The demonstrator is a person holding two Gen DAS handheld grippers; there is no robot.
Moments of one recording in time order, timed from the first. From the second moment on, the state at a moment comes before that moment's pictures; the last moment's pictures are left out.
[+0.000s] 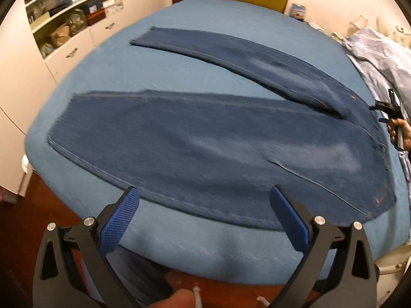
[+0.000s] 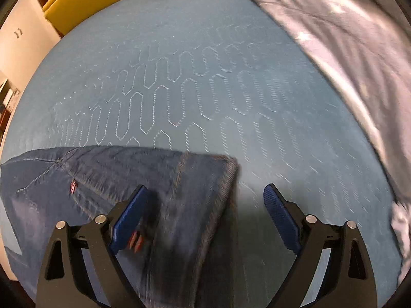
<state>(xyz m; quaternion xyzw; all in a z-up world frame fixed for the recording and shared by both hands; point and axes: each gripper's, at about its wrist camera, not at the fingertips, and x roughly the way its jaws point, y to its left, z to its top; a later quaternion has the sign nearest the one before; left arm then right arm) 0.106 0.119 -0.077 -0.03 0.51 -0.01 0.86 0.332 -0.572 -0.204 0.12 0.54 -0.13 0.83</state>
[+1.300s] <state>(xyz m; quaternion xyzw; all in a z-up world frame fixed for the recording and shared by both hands) 0.485 0.235 -0.205 -0.50 0.50 -0.06 0.71 0.018 -0.423 -0.076 0.12 0.39 0.03 0.91</state>
